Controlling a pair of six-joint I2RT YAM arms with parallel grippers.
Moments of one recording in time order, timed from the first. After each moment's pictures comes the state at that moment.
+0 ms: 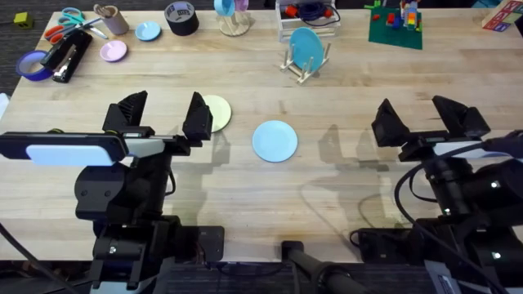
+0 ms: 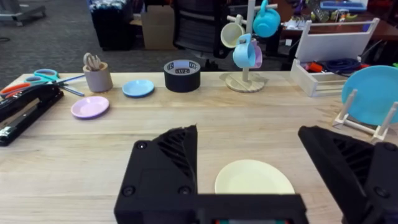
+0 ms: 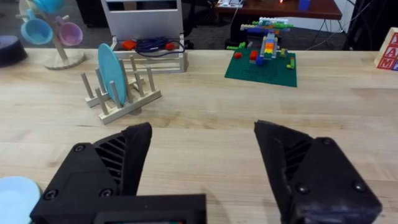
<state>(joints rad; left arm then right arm) 0.00 0.00 0.01 -0.02 0.01 -0.01 0.00 0.00 0.01 -0.10 -0.02 0.00</state>
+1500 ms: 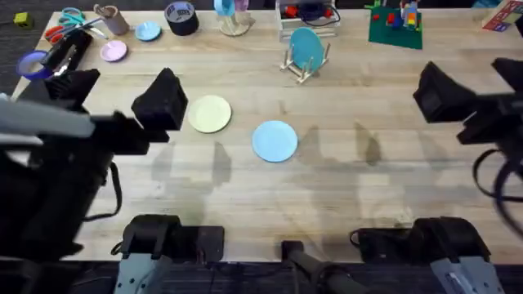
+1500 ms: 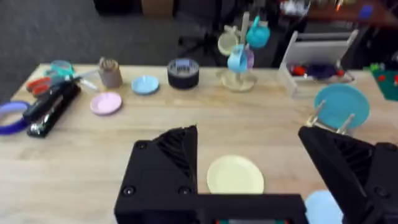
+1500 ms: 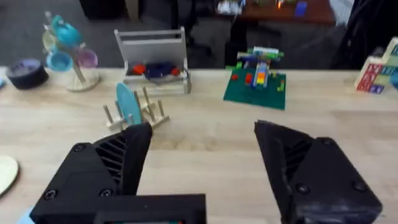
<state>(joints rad) 0.00 0.26 0.68 -0.61 0.00 -0.04 0.00 0.29 0.55 -0.42 -0.03 0.01</state>
